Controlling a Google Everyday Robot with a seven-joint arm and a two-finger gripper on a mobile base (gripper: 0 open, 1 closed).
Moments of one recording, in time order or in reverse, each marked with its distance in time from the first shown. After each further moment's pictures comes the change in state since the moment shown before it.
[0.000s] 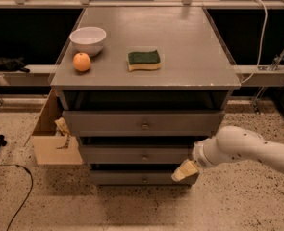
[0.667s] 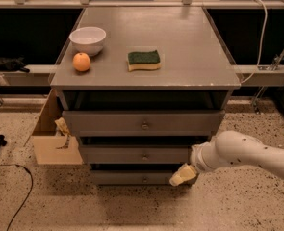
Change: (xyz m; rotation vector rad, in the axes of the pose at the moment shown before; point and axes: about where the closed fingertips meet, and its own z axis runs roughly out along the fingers) arm 0.002 0.014 0.007 -0.019 -0.019 -0.022
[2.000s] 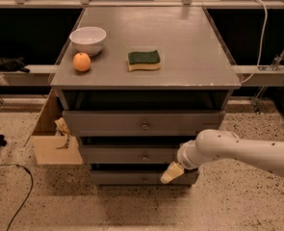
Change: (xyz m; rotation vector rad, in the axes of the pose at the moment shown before) arm -0.017 -0.004 0.051 0.007 0.046 -0.077
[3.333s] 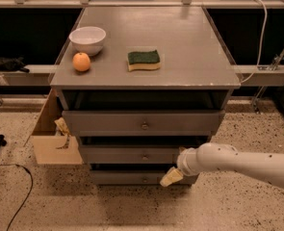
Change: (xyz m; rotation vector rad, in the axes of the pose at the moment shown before) arm 0.015 -0.003 0.034 0.044 -0.069 -0.028
